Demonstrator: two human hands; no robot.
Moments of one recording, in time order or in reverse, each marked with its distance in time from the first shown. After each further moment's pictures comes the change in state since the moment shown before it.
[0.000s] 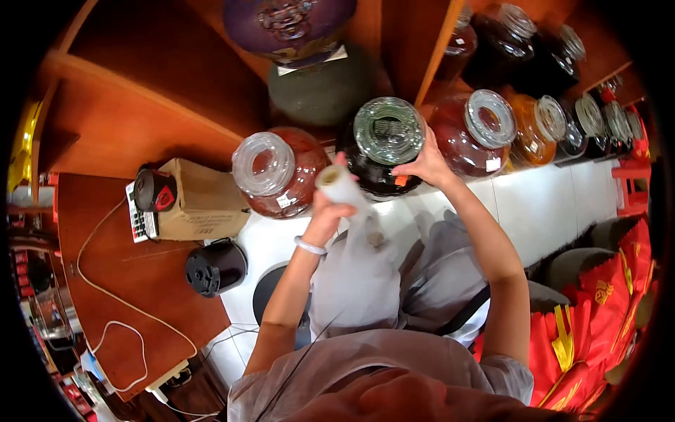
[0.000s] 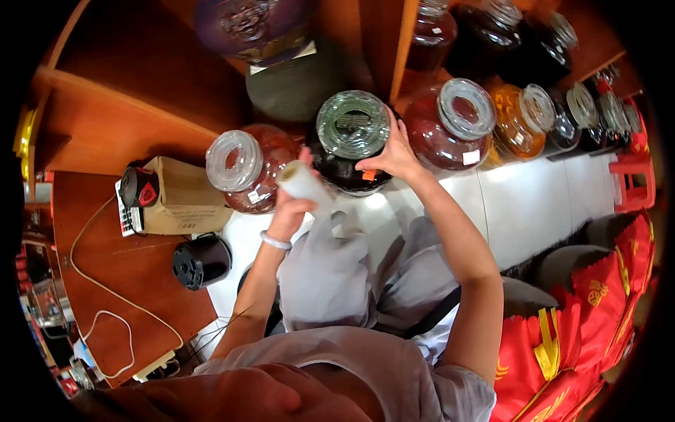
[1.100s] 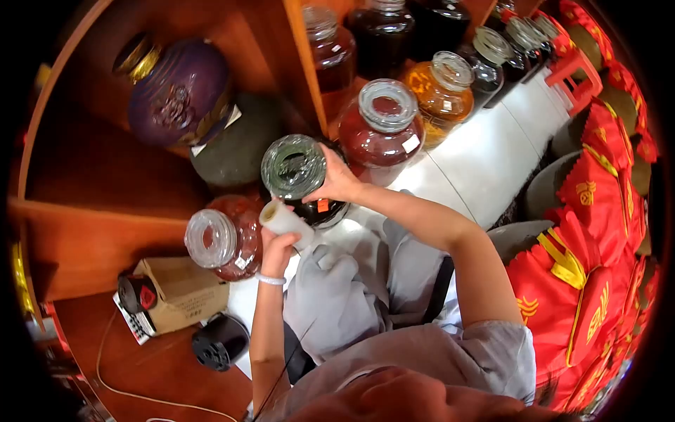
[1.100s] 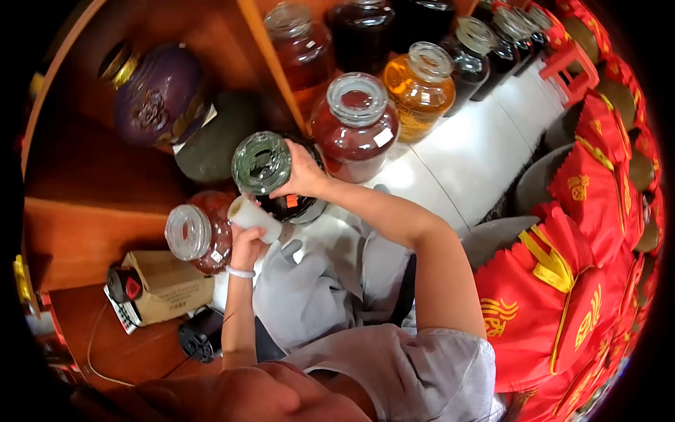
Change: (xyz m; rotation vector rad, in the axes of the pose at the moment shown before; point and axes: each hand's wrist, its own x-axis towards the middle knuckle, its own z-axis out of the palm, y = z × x) left_hand 0.016 -0.001 0.007 0.059 -0.061 -0.145; right_hand -0.005 0.000 0.026 0.022 0.265 -0.135
